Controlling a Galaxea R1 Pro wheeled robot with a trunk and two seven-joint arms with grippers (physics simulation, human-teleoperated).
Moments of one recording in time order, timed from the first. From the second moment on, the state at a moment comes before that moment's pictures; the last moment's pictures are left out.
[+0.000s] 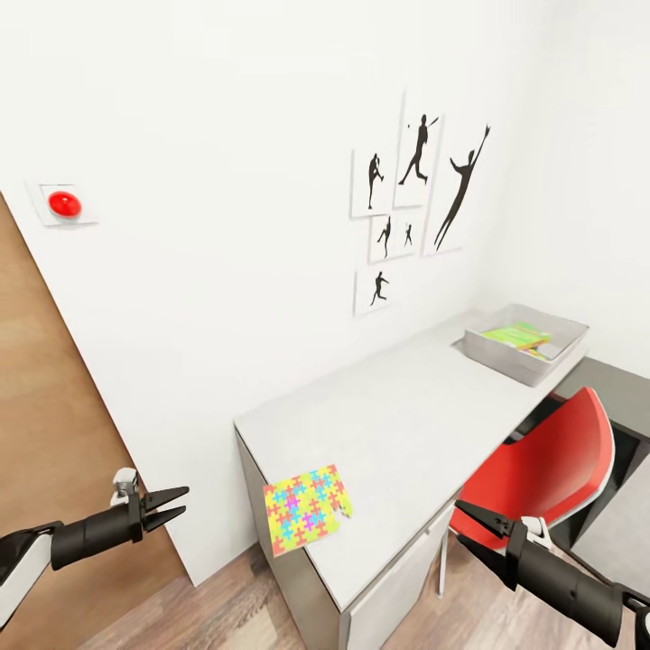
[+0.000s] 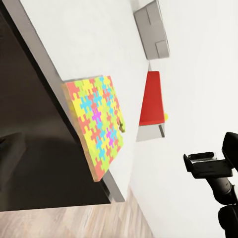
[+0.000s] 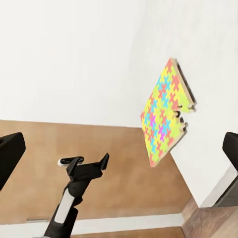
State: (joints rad) left arm -0.39 0.46 0.05 -0.89 0.69 0.87 -1.11; right arm 0.04 -0.26 -0.26 -1.60 -1.43 1.02 0.22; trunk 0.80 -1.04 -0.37
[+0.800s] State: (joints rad) left arm -0.40 0.38 0.06 -0.84 0.69 0.86 -0.92; right arm 0.03 -0.25 -0.39 -1.61 -1.44 1.04 0.68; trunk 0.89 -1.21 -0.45
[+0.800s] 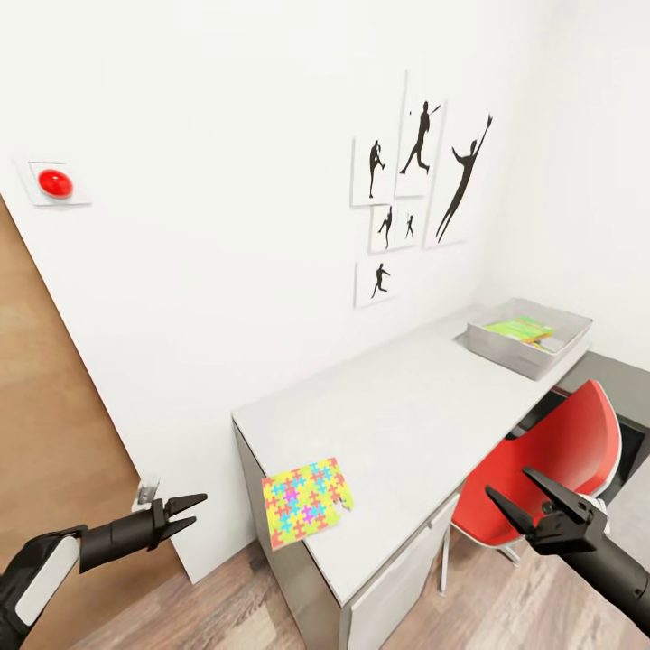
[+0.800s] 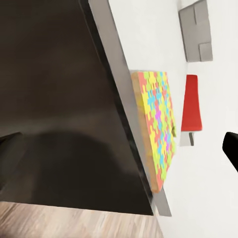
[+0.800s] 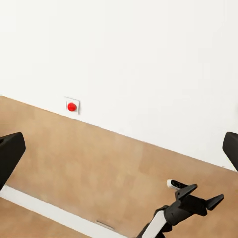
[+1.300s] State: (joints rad) left arm -0.40 0.38 0.10 -0.84 0.69 0.86 -0.89; right arm 0.02 -0.24 -0.40 -1.61 -1.44 1.04 0.70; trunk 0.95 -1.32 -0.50
